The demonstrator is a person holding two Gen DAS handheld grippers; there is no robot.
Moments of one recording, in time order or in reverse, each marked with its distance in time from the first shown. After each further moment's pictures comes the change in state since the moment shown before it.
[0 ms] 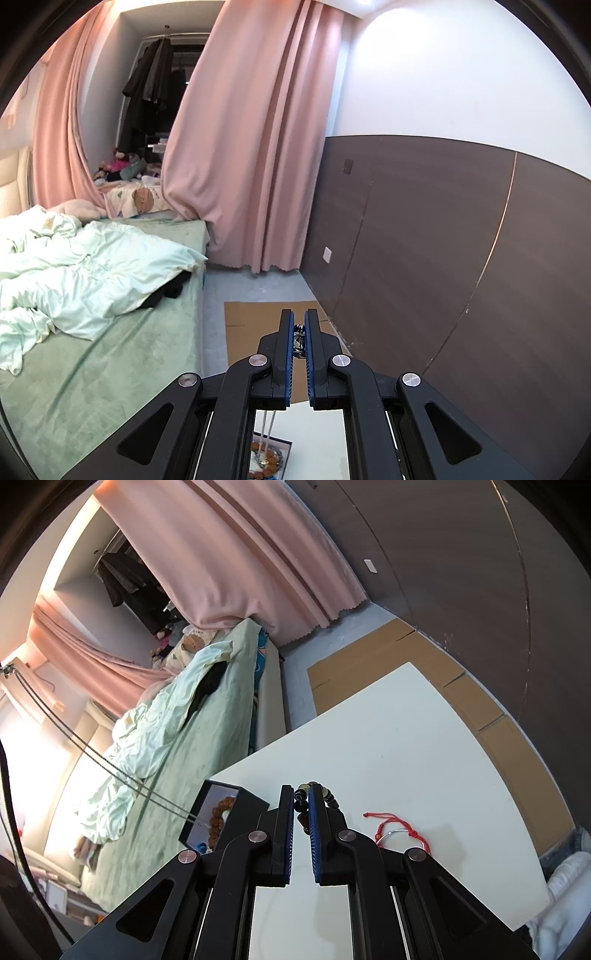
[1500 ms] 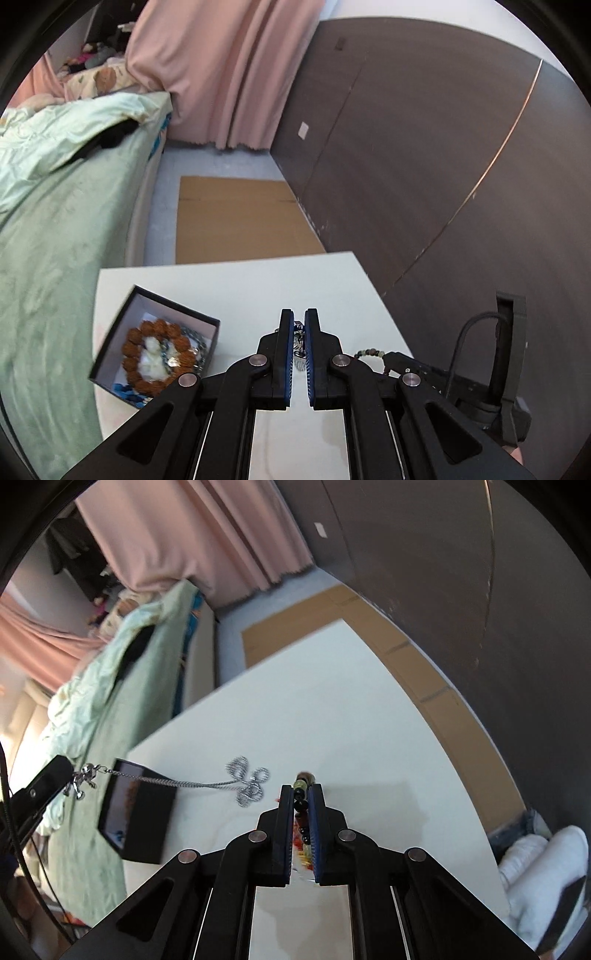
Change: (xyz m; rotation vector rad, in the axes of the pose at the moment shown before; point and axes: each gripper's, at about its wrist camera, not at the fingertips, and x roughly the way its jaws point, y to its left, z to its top) left arm 0.141 -0.023 -0.187 -0.096 0.400 -0.135; right arm 0.030 -0.030 0.007 -0.006 0.133 -0.250
